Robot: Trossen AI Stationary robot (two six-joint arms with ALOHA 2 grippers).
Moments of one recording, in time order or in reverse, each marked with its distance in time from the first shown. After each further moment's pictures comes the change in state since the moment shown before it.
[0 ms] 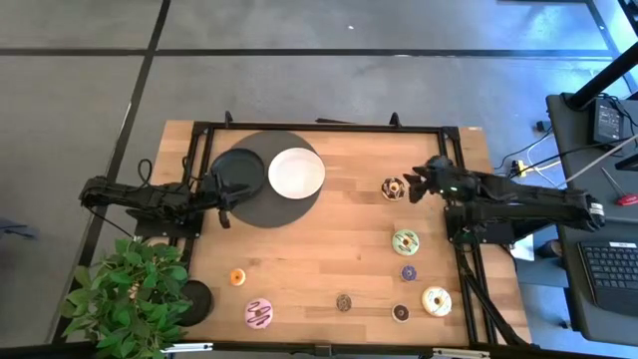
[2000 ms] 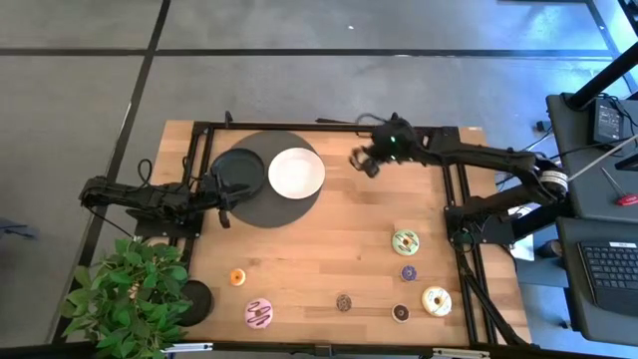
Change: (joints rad) left arm 0.000 0.000 0.001 -0.004 0.001 0.000; right arm -0.231 0.772 0.579 0.169 -0.383 -0.398
